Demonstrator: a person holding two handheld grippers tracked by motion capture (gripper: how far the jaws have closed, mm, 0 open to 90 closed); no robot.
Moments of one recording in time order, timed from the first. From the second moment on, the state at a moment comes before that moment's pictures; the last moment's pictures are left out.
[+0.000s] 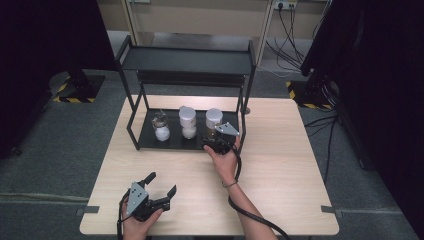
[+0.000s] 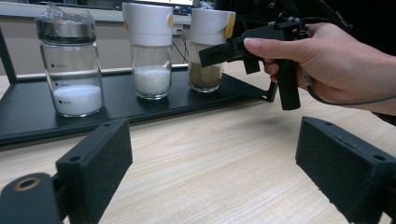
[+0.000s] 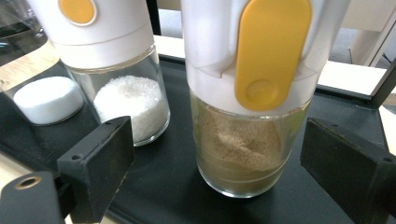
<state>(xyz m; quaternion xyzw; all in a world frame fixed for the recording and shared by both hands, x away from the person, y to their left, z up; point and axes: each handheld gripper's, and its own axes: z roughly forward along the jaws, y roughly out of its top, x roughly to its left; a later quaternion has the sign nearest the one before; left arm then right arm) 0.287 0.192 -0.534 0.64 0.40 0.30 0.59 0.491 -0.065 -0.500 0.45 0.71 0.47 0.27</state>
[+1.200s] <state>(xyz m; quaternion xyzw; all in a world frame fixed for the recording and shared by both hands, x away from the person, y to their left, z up) 0.287 0.192 -0.534 0.64 0.39 0.30 0.59 0.455 -0.083 -0.493 0.41 0.74 0.48 0.24</state>
